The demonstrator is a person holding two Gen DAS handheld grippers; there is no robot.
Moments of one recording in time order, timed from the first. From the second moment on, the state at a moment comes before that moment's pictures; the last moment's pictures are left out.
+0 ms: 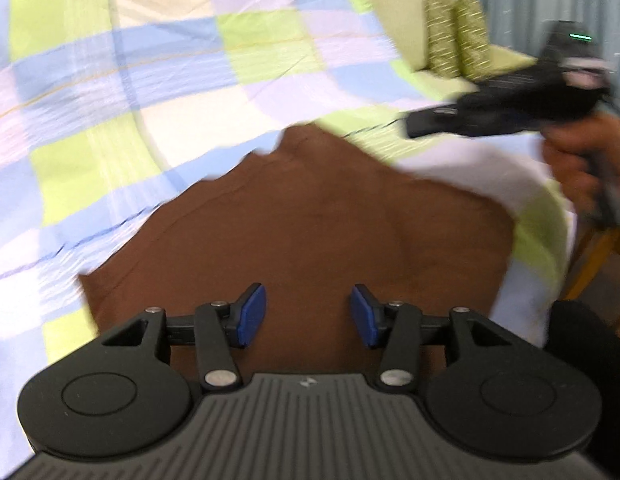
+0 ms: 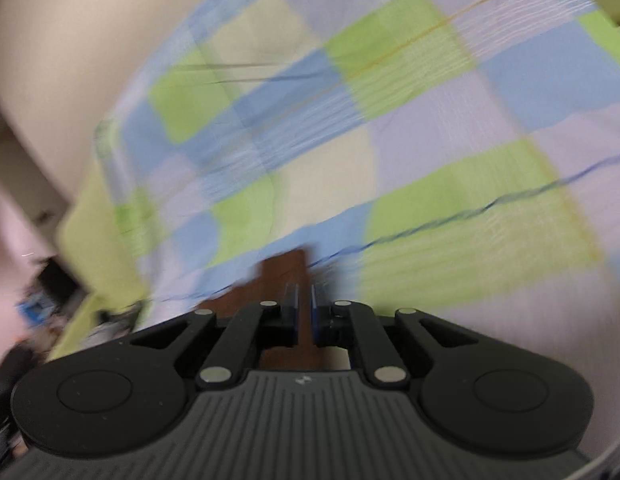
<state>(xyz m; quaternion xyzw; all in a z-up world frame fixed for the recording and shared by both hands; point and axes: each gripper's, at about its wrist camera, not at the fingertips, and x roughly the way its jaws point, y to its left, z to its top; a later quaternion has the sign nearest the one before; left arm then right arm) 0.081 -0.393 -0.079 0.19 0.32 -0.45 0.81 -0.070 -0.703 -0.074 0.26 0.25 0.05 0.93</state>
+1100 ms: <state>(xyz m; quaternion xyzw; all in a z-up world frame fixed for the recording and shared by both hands) 0.118 -0.378 -0.083 0.16 0.34 -0.39 0.84 -0.029 -0.633 -0.072 0.07 0.31 -0.05 0.95</state>
